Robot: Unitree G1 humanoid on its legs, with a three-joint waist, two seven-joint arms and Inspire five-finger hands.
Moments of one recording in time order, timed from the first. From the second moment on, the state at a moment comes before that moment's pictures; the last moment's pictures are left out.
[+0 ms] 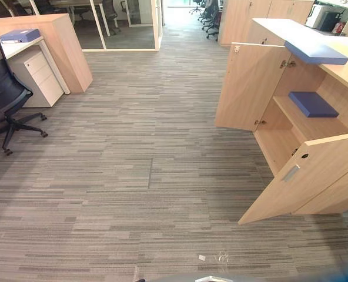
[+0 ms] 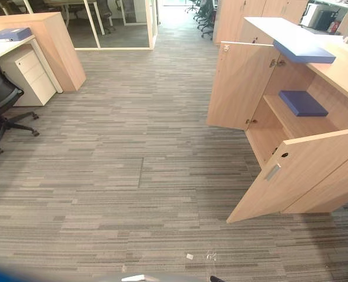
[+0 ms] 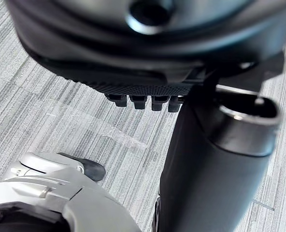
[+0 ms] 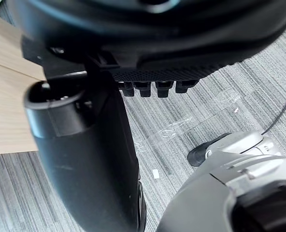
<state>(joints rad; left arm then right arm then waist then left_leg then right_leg) 0.24 0.07 0.26 1.09 -0.17 -0.06 0.07 0.17 -0.07 -0.34 1.15 0.20 0.00 -0.06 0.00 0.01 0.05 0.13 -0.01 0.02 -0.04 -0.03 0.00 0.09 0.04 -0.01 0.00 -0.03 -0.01</state>
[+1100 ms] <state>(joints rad) 0.25 0.00 0.53 1.04 -0.26 -0.08 0.14 0.09 0.02 -0.38 1.11 0.16 0.00 -0.09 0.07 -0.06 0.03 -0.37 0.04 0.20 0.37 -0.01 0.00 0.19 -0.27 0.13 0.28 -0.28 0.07</state>
